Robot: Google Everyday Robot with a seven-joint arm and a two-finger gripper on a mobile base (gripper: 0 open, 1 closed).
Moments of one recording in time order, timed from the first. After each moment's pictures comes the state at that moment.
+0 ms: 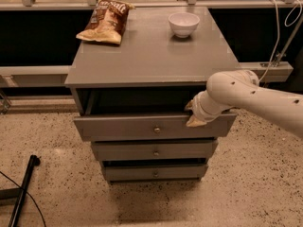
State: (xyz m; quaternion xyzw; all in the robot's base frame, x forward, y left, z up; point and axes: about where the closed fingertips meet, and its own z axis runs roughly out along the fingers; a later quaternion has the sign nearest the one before) arm 0.634 -0.151 0.652 -0.72 0.65 -0.06 0.22
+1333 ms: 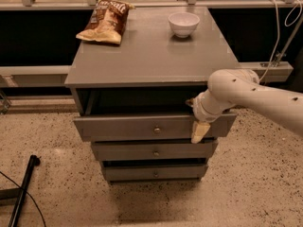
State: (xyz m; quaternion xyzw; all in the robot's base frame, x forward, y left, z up) arm 0.629 -0.152 0.645 -0.73 0.65 -0.03 0.21
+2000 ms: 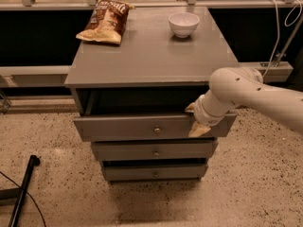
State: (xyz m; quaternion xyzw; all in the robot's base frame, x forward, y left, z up) arm 0.596 -0.147 0.655 -0.75 0.64 -0.01 0.18
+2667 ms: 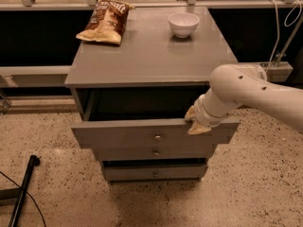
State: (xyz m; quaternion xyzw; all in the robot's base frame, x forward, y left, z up) arm 0.571 -0.141 0.675 -0.76 0.63 -0.01 0.17
